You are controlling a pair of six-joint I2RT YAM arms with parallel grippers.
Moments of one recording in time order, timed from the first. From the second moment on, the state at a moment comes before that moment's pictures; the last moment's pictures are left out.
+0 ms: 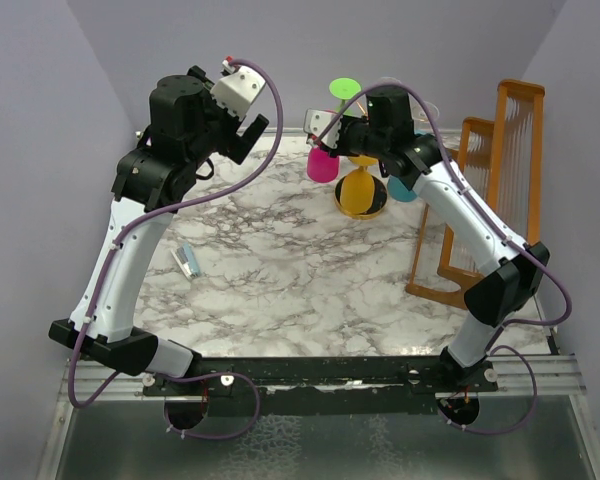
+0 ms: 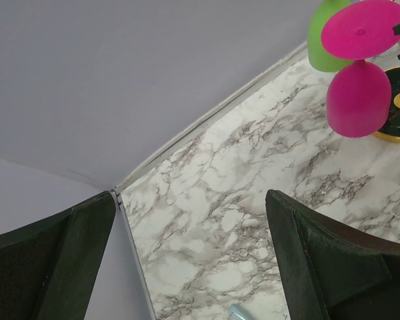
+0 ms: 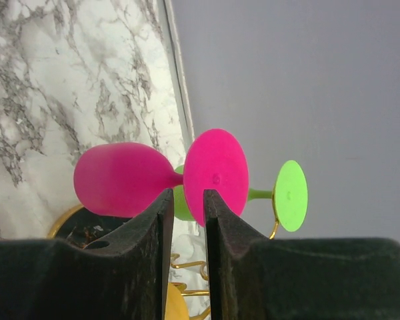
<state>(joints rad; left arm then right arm) -0.41 1.42 1.93 -0.78 -0.10 0.44 0.56 1.74 1.86 -0.50 -0.26 -1.03</state>
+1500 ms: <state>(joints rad) -0.30 1.20 1.41 -0.39 -0.16 0.21 0.29 1.20 1.39 -0.16 -0.06 -0.34</state>
